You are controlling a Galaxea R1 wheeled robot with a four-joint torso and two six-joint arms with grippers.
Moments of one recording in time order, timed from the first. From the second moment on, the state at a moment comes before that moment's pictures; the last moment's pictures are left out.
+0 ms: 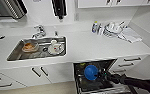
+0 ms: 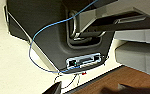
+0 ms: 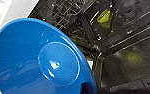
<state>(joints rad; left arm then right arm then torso) 1.51 2.83 -2.46 0.66 -0.23 -0.49 -0.48 2.64 -1.99 -0.31 -0.11 0.85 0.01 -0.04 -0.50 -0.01</state>
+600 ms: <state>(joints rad) 1.51 2.83 -2.46 0.66 -0.24 -0.49 -0.47 2.61 -1.97 -0.29 -0.11 0.85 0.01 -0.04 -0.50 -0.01</state>
